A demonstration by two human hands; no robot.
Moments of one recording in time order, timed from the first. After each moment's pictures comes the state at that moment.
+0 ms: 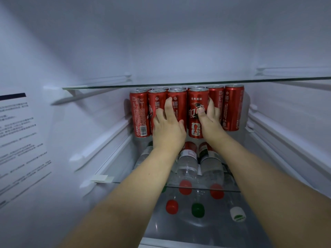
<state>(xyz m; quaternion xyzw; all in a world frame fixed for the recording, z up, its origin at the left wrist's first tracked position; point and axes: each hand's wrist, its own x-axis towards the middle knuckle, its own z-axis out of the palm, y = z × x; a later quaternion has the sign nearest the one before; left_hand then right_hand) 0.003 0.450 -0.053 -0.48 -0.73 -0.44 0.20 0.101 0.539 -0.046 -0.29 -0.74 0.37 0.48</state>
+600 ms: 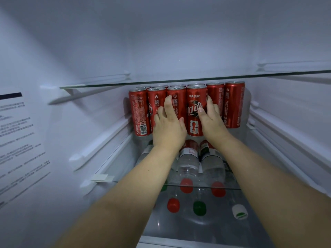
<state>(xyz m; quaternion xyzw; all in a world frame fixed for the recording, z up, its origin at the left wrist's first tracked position) 0.003 0.453 -0.053 -0.49 -0.73 -0.44 0.20 0.106 0.541 -0.047 -0.28 -0.76 0.34 0.47</state>
